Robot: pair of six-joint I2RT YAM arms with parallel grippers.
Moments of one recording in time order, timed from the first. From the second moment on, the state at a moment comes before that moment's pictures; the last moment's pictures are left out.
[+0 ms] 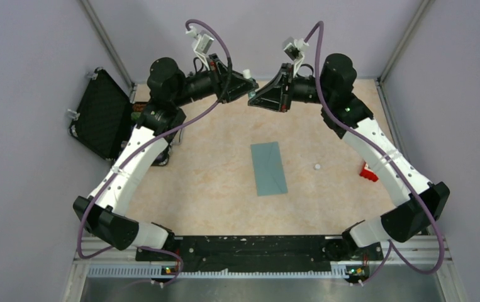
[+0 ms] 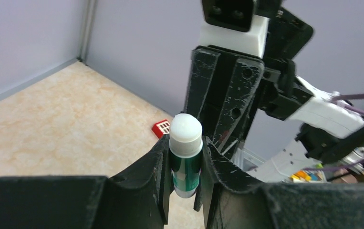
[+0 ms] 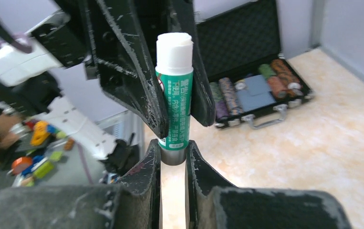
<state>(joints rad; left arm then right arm) -0.45 1.39 1.56 0.06 0.81 -0.61 0.50 1.44 1.53 0.00 -0.96 0.39</state>
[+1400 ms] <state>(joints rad) -0.43 1.30 1.43 0.14 0.96 -0.47 0.48 1.34 1.38 -0.05 -1.06 0.23</state>
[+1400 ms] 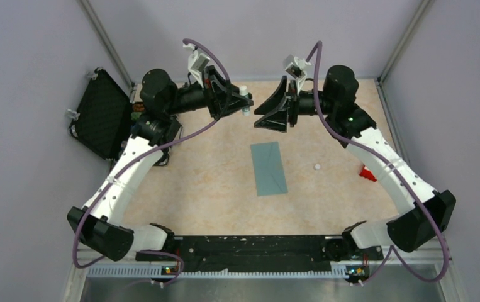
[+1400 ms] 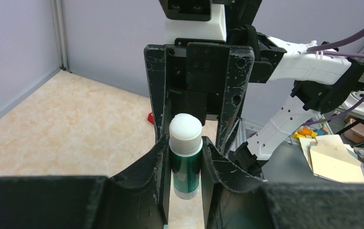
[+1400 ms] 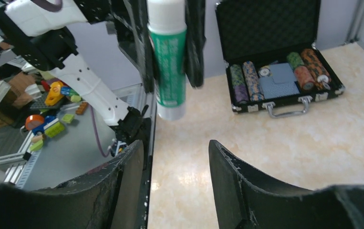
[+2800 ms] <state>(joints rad) -0.45 1.34 1.43 0.14 0.85 -0.49 0.54 1.42 1.46 0.00 -0.96 0.32</state>
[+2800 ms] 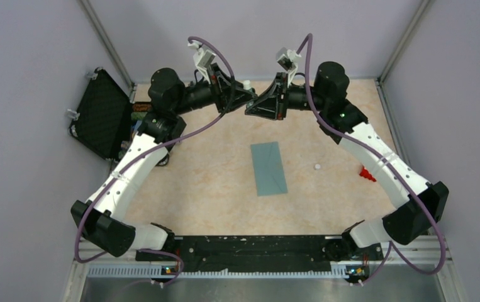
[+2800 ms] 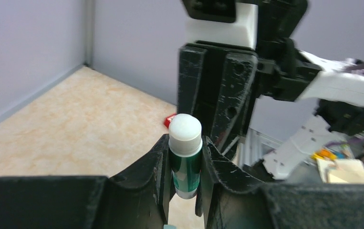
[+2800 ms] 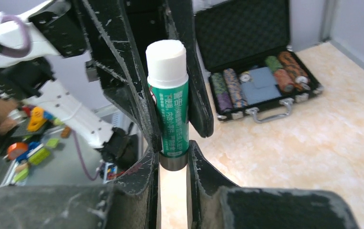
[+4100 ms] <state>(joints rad) -0.42 1.33 1.47 0.14 0.92 -0.51 0.49 1.35 1.41 -0.11 -1.00 0.23</state>
